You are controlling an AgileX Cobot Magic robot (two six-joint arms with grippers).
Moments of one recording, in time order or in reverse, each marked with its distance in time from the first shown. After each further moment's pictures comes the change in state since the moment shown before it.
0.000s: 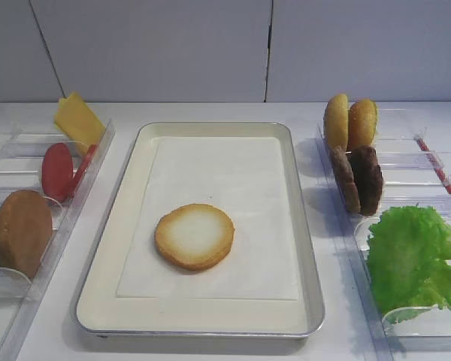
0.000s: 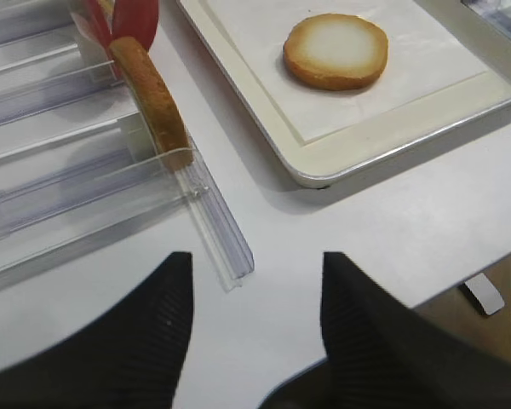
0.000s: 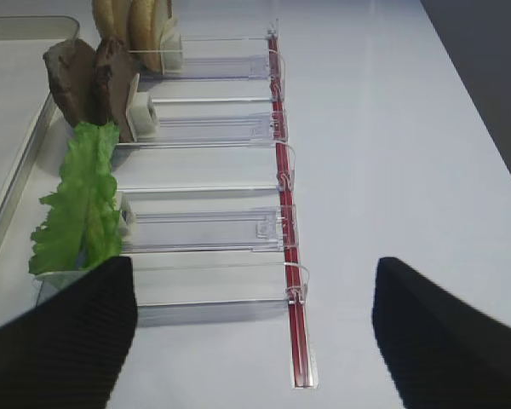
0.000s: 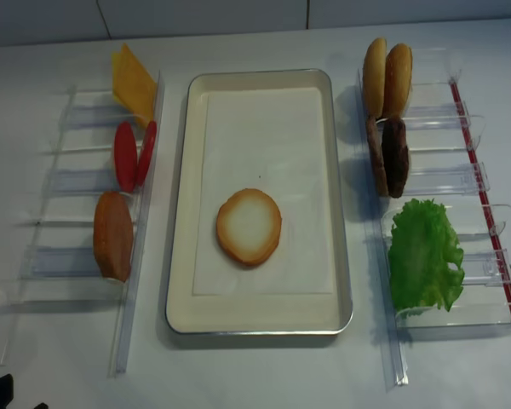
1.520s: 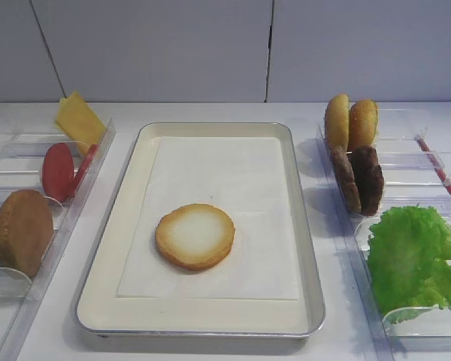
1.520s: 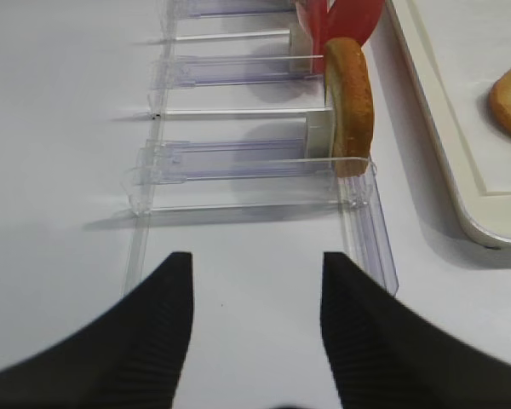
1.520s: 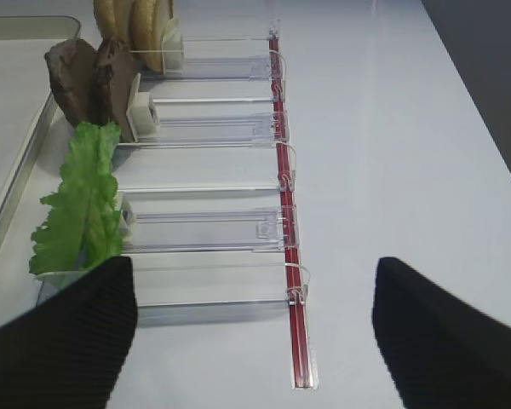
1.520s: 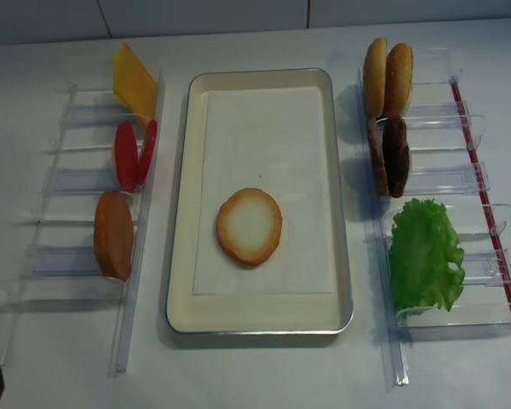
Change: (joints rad) left arm 0.388 0.000 0.000 0.074 0.000 -0.029; right arm 0.000 0.000 0.000 0.000 0.000 0.000
